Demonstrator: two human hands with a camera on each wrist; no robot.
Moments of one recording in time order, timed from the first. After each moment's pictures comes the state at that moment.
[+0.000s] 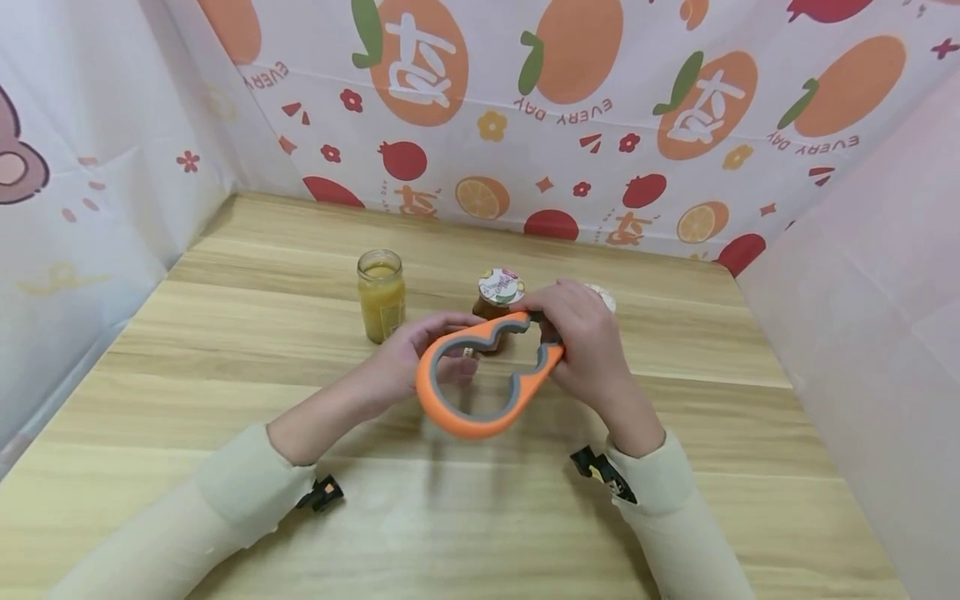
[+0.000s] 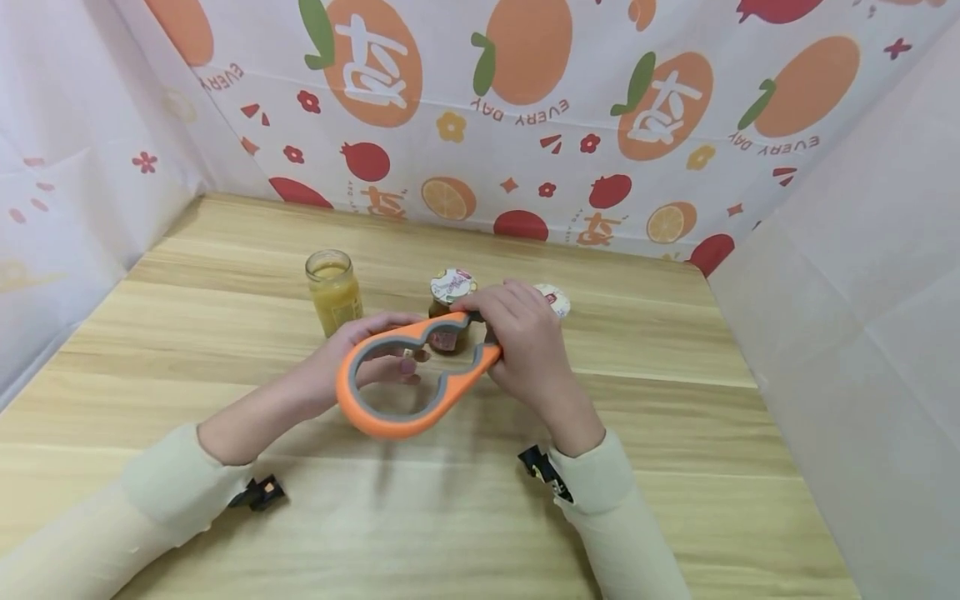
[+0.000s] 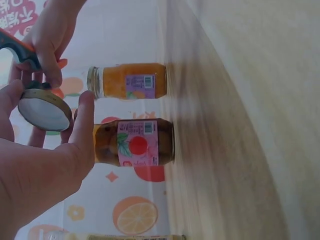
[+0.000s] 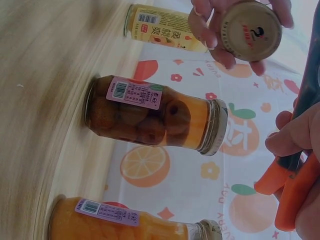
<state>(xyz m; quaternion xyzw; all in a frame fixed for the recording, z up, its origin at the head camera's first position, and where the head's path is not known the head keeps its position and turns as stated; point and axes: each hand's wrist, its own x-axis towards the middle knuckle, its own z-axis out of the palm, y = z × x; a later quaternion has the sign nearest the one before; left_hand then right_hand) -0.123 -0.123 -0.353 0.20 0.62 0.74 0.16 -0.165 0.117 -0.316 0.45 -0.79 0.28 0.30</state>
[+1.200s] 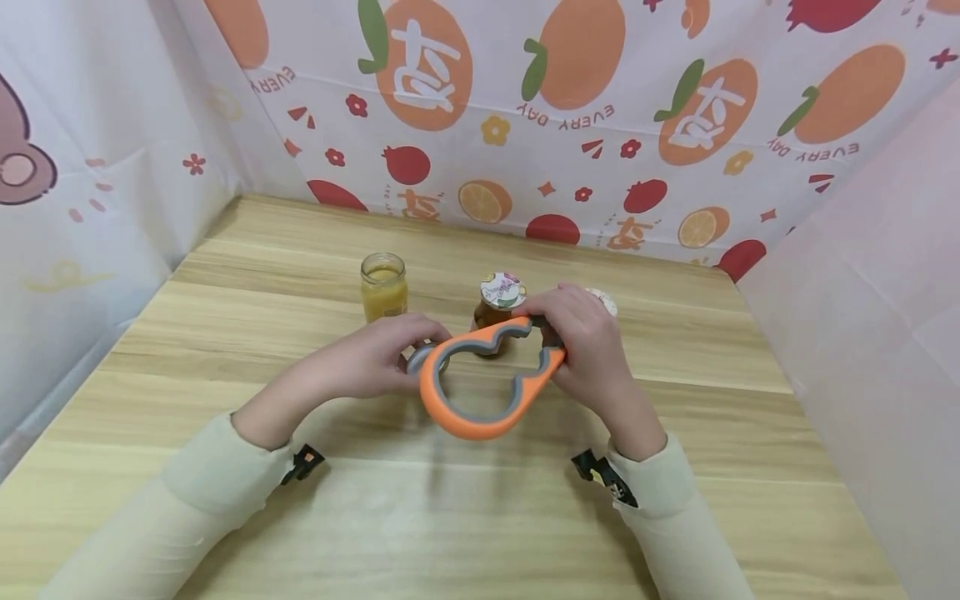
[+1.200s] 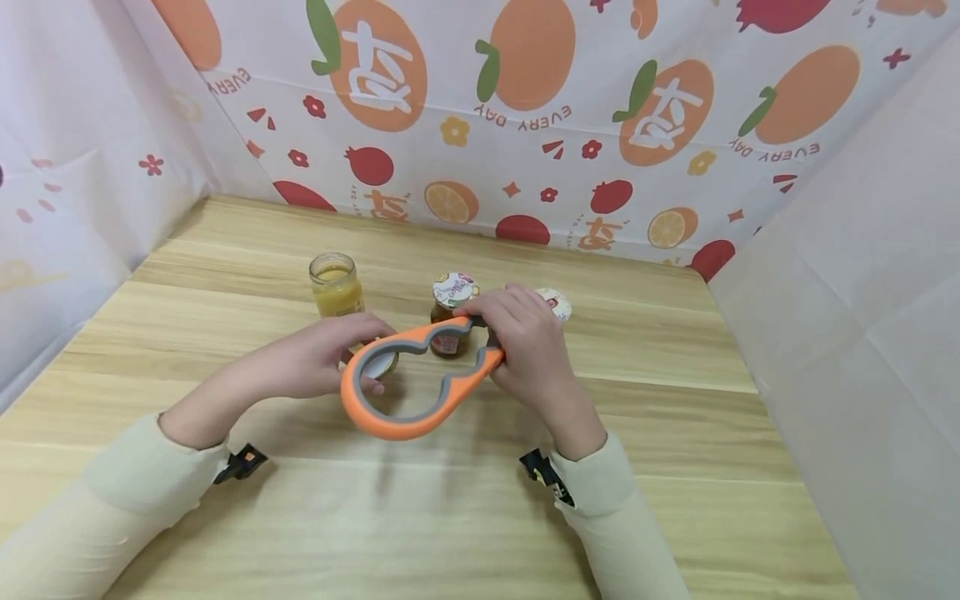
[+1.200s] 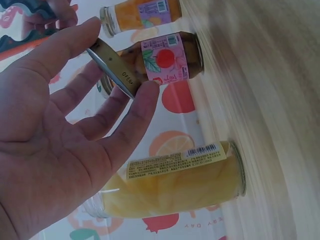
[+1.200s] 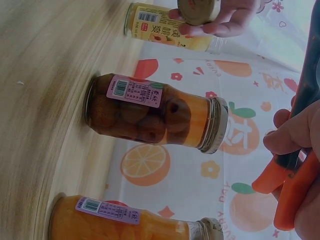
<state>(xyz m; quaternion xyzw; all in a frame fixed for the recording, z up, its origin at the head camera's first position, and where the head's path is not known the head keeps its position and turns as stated) -0.133 -0.164 -0.332 0.34 0.87 0.35 0.06 -0.164 0.118 -0.315 0.45 -0.80 0.28 0.29</state>
